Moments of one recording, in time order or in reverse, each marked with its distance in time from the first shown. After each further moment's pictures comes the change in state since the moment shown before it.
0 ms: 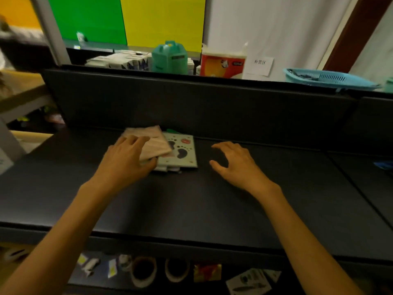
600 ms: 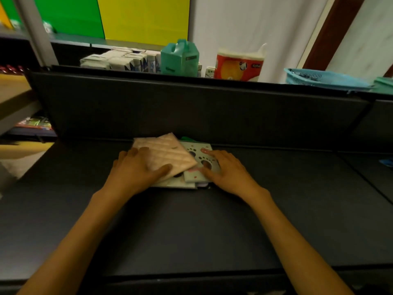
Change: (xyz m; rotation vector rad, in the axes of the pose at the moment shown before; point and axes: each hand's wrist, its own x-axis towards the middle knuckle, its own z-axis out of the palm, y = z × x) left_hand 0.067 -0.082 0.029 -0.118 -0.245 -0.057; right_hand 0.061 -0.065 0.056 0.098 -0.073 0.248
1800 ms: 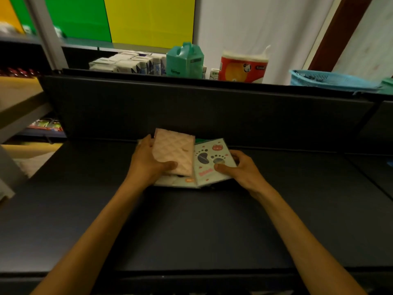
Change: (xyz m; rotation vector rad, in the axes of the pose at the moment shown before) left_hand 0.010 0.020 0.005 -0.624 0.174 -0.115; right_hand -0.004 0.016 -0.006 0.808 0.060 0.205
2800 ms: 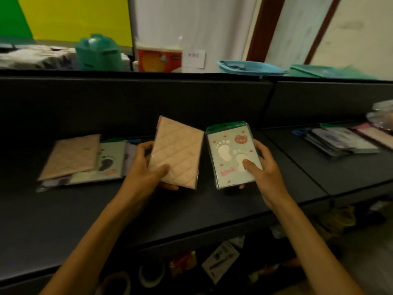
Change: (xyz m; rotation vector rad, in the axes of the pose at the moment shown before) left_hand -0.103 0.072 0.116 -0.696 -0.407 0.087; right_hand -0.136 0.057 -0.168 0.214 0.423 -0.174
